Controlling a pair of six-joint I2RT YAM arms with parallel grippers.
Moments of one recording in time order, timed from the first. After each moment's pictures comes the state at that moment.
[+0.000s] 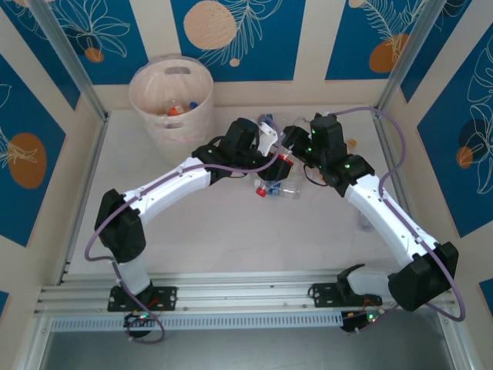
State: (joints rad) left arm -0.80 1.77 1.58 -0.39 0.42 -0.23; right arm 0.44 1.26 1.21 -0.46 0.03 0.87
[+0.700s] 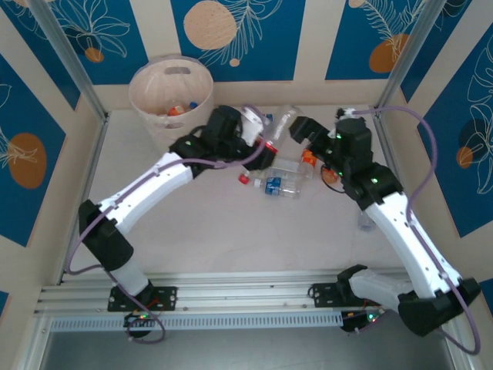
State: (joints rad) left arm -0.70 1.65 1.67 -0.58 0.29 -0.09; right arm 0.39 1.05 1.25 -0.55 0.09 0.81
